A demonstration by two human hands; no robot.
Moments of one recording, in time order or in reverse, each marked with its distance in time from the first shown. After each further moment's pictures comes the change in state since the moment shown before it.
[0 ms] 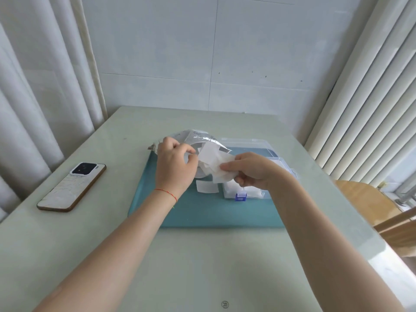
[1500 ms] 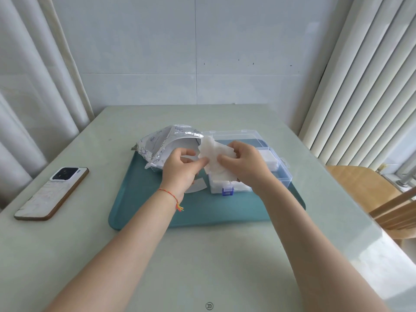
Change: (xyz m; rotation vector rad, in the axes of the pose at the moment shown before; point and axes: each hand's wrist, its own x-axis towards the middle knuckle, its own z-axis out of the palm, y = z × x) left_hand -0.016 0.038 0.030 -0.526 -0.292 -0.588; right_hand -0.013 0.027 0.000 -0.174 0.427 -0.340
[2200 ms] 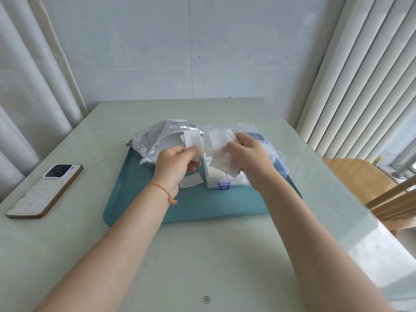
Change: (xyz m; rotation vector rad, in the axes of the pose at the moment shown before) left_hand 0.003 0.001 -0.001 -0.115 -0.063 -0.015; right_hand -0.004 0.002 -0.007 0.283 0.033 0.103
